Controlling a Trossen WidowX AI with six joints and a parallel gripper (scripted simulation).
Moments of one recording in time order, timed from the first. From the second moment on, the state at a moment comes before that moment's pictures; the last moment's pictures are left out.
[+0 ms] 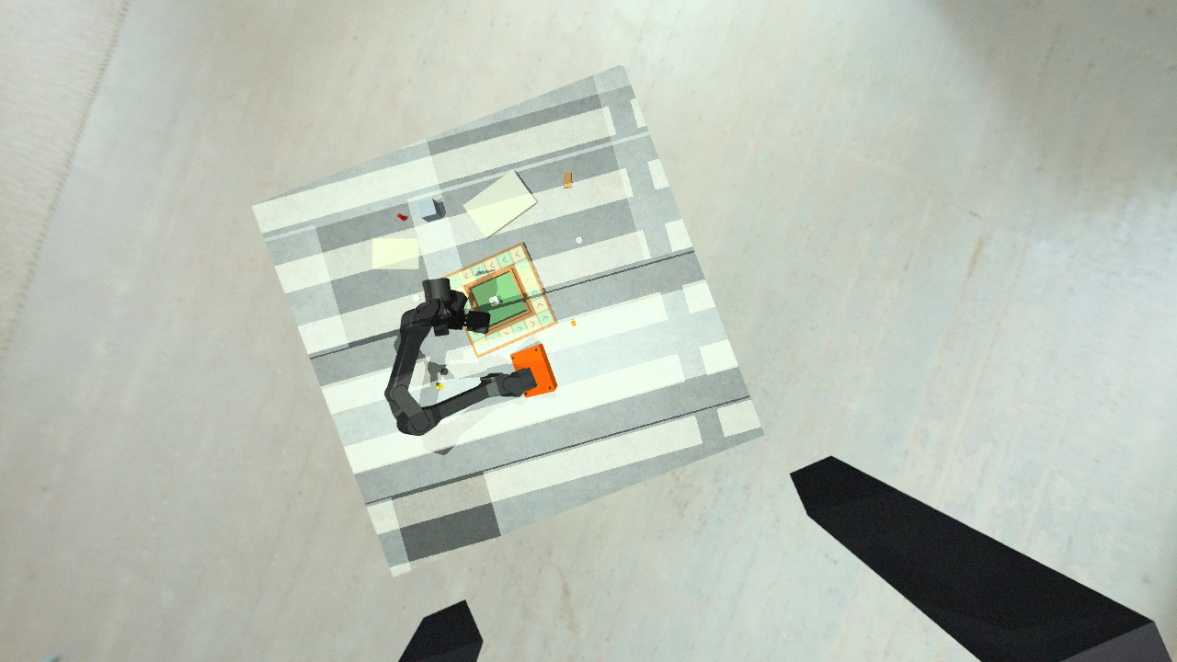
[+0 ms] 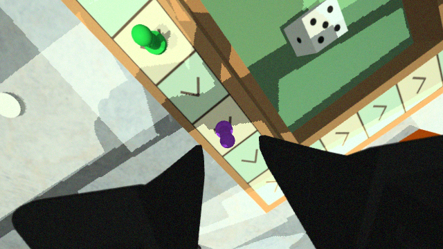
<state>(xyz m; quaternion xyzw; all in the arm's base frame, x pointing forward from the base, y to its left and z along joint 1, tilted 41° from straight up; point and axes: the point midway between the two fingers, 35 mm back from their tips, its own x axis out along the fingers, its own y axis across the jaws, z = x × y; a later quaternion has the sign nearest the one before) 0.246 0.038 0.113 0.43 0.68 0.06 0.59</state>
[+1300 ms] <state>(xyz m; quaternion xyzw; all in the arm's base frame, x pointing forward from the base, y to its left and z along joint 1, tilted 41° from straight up) 0.247 0.055 0.095 0.43 0.68 0.06 0.59</state>
